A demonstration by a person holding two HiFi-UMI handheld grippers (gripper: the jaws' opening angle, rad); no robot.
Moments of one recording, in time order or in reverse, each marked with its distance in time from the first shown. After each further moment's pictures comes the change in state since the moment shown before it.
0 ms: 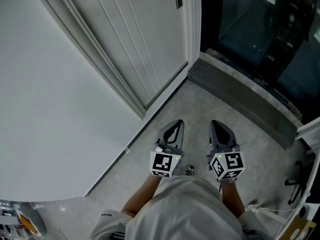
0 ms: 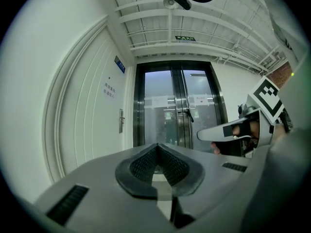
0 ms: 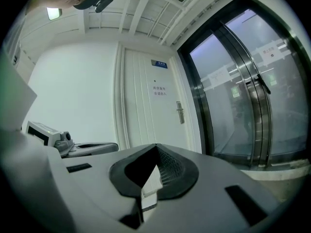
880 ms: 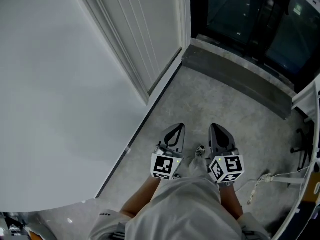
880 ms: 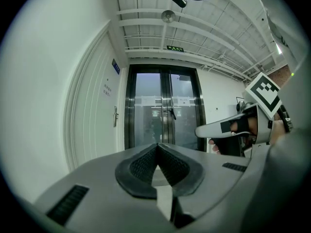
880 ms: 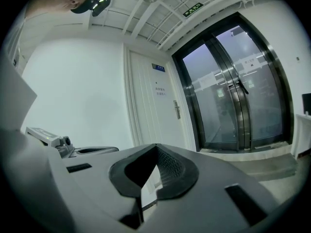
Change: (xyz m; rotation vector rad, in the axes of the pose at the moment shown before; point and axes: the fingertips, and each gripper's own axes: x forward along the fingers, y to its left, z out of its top) left arm -0.232 0.004 -0.027 -0.003 0.045 -0.171; right arm -0.136 0.198 -0.062 0.069 0.000 -0.156
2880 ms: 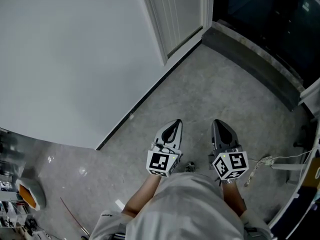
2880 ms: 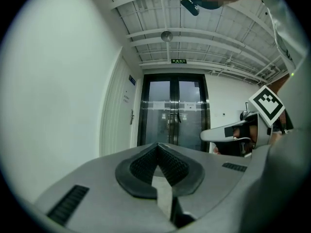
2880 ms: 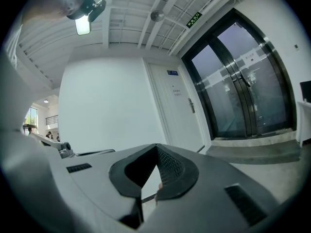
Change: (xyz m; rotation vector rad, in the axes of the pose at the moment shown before) left arm -0.329 -0.228 -0.015 -0.093 -0.021 0.237; right arm -0.353 0.108 -0.068 0.044 0.027 0.212
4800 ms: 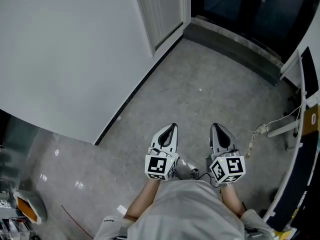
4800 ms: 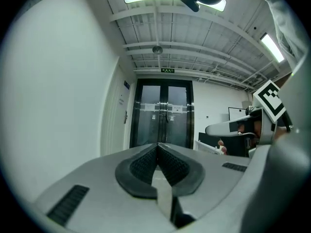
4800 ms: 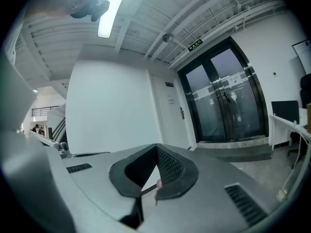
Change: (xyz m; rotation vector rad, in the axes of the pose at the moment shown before) left arm -0.296 -0.079 -0.017 -0.012 0.013 -0.092; right arm -0.262 0.186 -0.058 -0.049 -0.055 -0.175
